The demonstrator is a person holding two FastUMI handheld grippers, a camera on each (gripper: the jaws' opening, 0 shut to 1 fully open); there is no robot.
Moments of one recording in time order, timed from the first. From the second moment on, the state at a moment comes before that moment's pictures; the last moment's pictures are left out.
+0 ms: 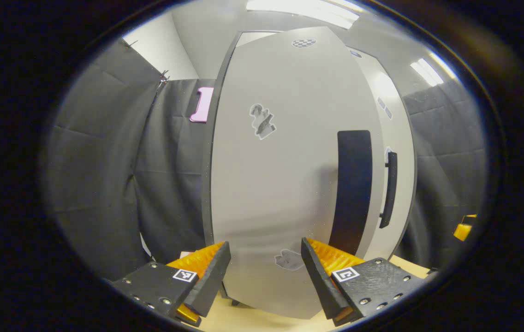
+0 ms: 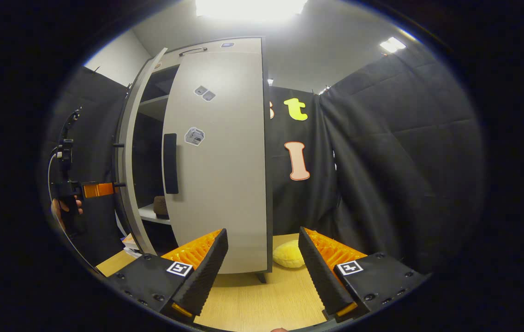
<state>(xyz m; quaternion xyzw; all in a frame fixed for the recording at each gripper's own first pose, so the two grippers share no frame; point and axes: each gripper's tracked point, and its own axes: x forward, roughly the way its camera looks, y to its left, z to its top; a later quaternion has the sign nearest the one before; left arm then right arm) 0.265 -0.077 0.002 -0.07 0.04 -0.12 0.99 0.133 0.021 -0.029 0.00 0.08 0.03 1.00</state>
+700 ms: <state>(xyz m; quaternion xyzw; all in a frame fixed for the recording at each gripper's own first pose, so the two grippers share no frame) 0.192 -0.014 0.021 -0.04 0.01 -0.08 1.00 0.122 0.022 -0.020 0.00 0.04 0.08 1.00</state>
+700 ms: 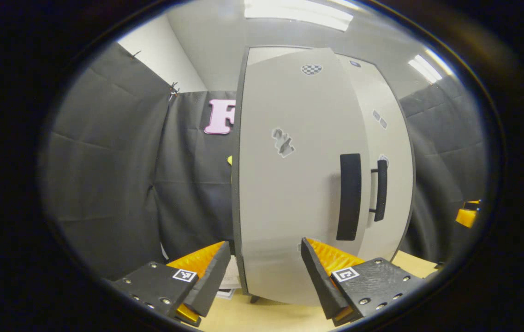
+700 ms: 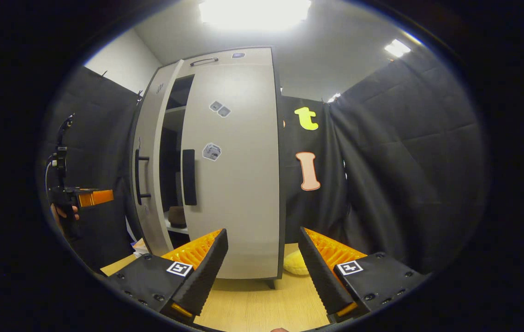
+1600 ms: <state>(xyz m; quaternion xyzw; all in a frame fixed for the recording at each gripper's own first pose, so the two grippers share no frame) 0.042 0.047 0.010 0.00 -0.02 -0.03 1.00 0.067 0.030 -0.003 -0.02 -0.02 0.11 0.99</state>
